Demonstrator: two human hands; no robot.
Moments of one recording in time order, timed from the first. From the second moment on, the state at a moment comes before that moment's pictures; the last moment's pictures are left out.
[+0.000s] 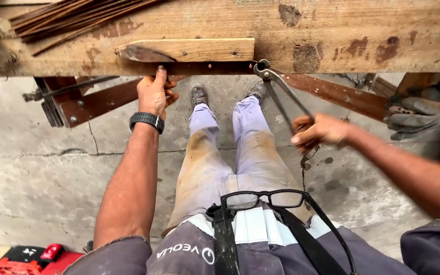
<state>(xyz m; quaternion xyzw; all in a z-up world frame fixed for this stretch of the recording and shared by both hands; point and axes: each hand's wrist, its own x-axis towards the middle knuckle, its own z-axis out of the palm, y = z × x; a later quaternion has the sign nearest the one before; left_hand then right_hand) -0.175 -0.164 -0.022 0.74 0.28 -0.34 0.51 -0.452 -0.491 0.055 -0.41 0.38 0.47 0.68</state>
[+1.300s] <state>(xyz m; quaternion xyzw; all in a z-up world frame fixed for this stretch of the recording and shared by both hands) -0.171 -0.162 -0.015 0.73 0.22 -0.40 0.50 -0.365 -0.197 0.002 -0.16 0.49 -0.12 0.85</state>
